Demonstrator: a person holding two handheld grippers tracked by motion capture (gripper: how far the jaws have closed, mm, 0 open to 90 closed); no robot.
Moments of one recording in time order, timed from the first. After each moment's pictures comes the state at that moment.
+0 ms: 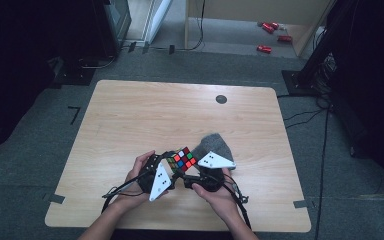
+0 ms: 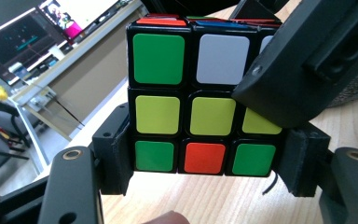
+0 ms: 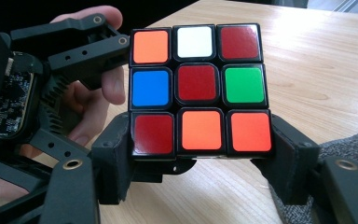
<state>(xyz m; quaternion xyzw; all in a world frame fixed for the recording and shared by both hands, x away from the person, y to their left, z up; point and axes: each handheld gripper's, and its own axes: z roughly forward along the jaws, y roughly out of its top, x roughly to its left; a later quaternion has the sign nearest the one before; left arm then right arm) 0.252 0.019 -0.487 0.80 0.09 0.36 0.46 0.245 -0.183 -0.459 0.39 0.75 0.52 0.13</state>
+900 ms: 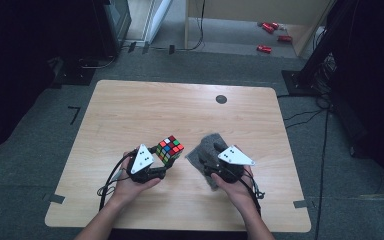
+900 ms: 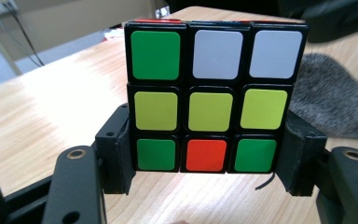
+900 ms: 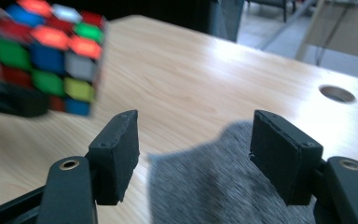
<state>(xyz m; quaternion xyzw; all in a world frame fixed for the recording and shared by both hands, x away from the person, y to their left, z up) 0.286 0.053 -0.476 0.79 0.26 0.21 0.51 0.264 -0.236 -0.465 0.40 0.73 0.49 0.27</state>
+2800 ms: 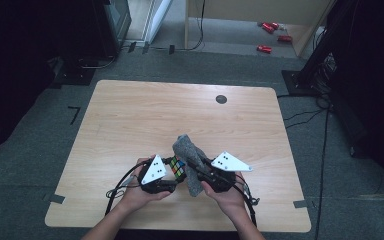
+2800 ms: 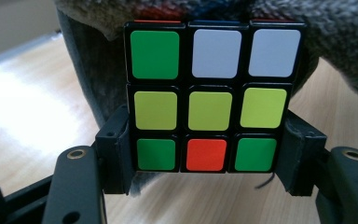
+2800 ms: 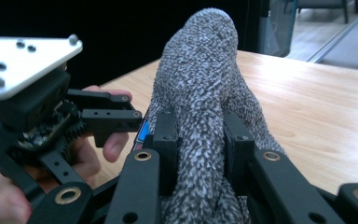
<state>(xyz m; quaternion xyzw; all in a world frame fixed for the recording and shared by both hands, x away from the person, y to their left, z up) 0.261 0.023 -0.482 0.82 0.17 0.18 0.51 0.234 -0.208 -0.439 0.38 0.71 0.57 0.17</state>
